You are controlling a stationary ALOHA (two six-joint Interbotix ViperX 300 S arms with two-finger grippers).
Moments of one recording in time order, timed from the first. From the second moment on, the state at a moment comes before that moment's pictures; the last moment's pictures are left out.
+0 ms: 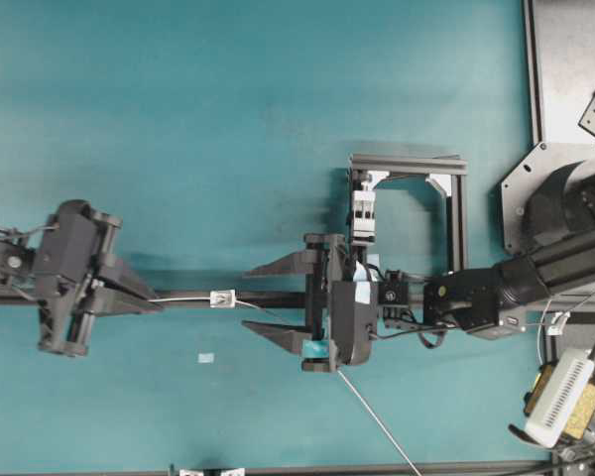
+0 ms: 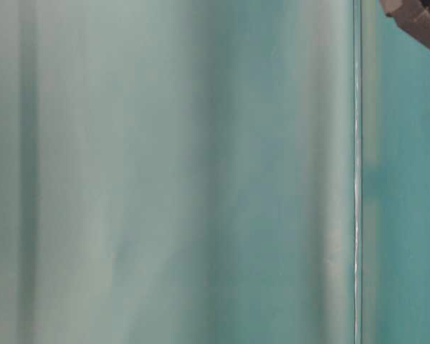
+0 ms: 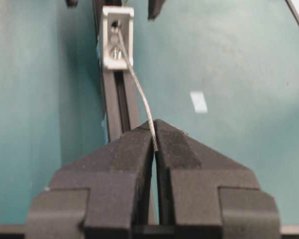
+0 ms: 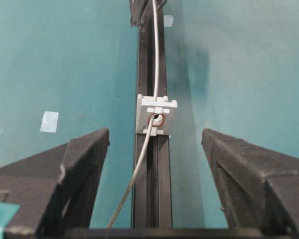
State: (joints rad) left arm -0.30 0.10 0.98 -0.04 -0.67 -0.19; right arm 0.48 0.27 0.85 0.68 -0.88 -0.24
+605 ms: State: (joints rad) left arm -0.33 -0.06 1.15 -0.04 -0.67 -0.19; right arm 0.48 0.27 0.85 0.68 -0.87 -0.23
